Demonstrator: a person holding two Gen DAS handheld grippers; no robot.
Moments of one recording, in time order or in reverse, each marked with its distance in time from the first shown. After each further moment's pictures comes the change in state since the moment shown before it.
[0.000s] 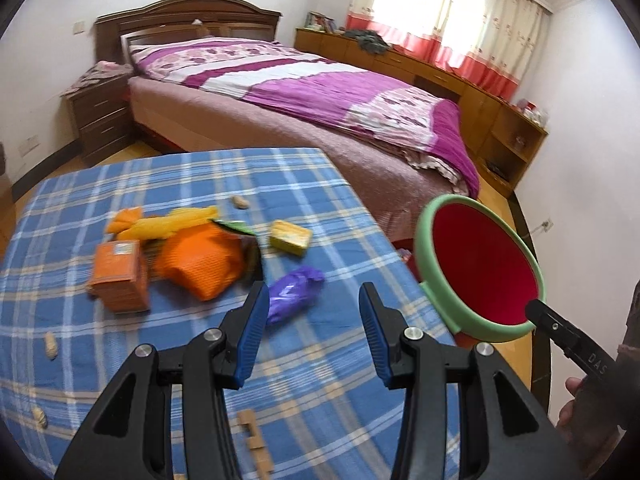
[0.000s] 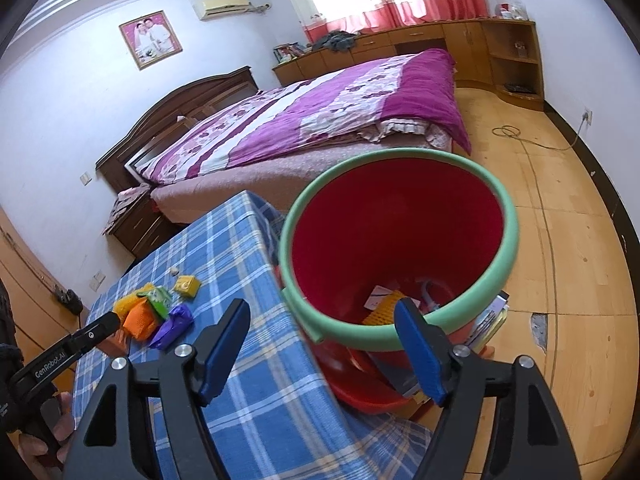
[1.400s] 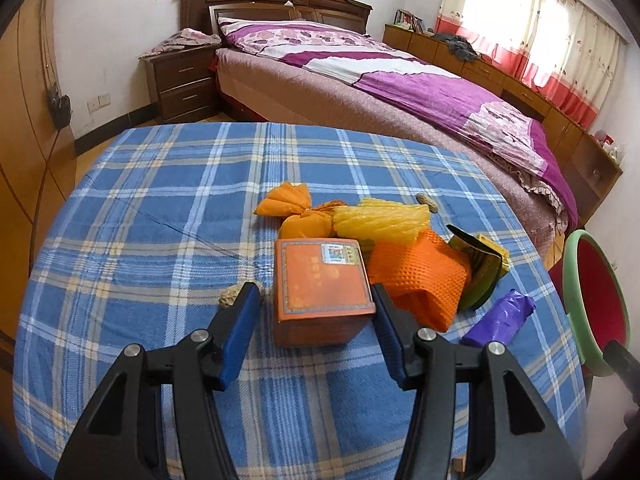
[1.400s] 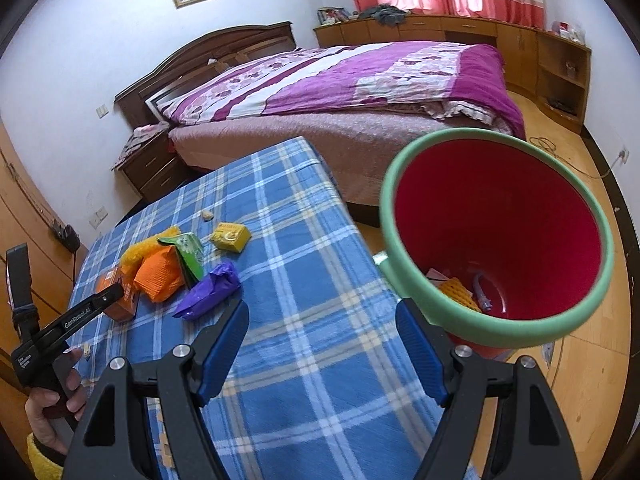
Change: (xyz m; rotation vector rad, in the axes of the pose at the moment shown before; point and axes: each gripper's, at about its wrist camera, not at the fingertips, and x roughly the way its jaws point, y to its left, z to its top) left arm 0.042 0.140 -0.001 -0.166 0.021 0.235; right arm 0.059 0.098 -0.015 -0.180 0.138 0.009
